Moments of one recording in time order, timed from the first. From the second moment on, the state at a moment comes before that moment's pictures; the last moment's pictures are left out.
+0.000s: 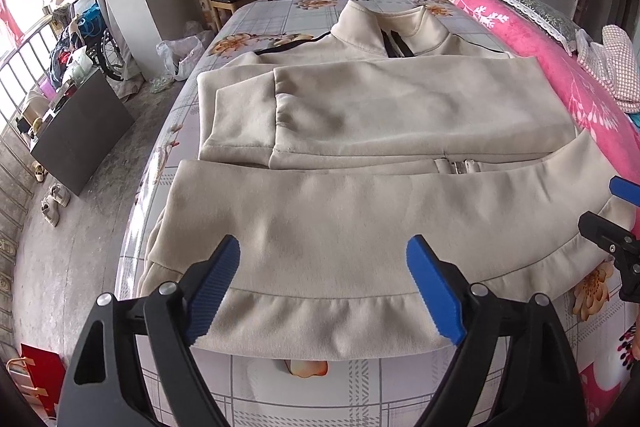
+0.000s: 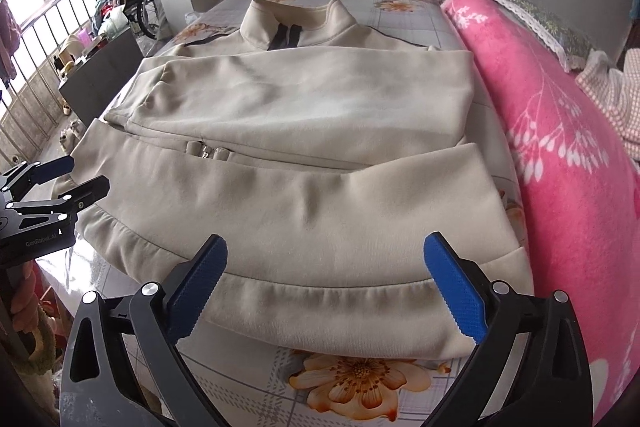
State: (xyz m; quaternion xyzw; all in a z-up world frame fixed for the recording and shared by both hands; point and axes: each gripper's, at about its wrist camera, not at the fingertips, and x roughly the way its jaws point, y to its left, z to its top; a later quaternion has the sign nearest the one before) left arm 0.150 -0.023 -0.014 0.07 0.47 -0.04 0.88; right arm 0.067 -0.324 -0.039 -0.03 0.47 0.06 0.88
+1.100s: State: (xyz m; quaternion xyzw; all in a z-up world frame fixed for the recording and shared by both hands) left arm 0.211 -0.006 -0.056 0.04 0.49 -0.04 0.87; right arm 0.125 -0.312 -0.085 -0.08 0.53 0.08 0.84
